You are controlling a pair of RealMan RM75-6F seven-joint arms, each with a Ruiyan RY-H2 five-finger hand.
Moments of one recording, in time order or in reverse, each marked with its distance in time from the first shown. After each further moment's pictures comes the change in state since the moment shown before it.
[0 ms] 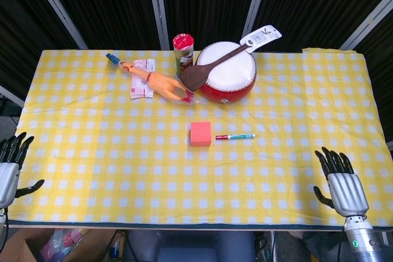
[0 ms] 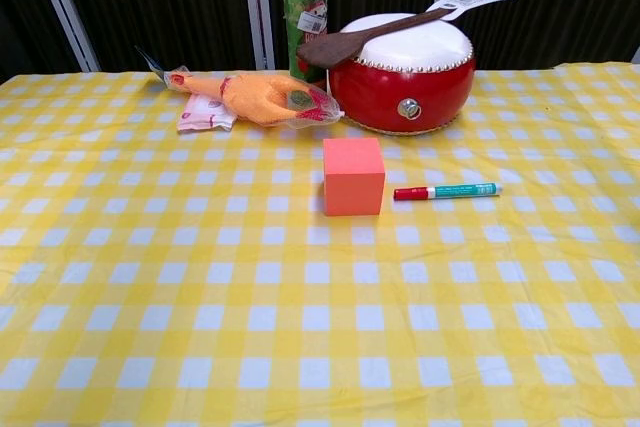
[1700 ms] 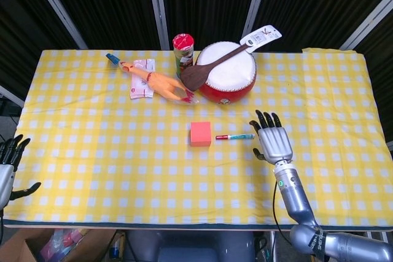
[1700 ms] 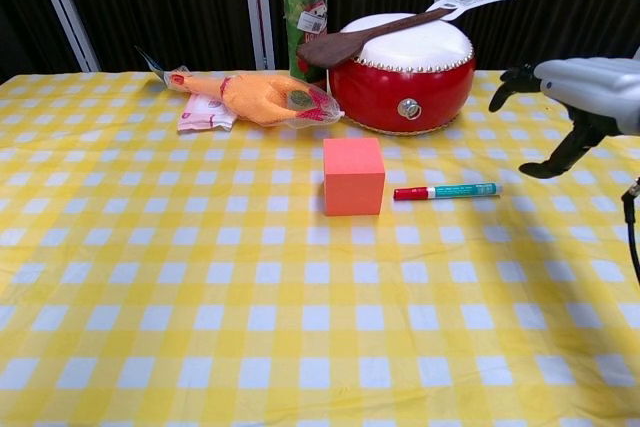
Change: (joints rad) left arm 0.007 0.044 0.010 -0.018 -0.013 -0.026 -0.081; right arm 0.474 -0.320 0.268 0.010 0.588 -0.246 -0.520
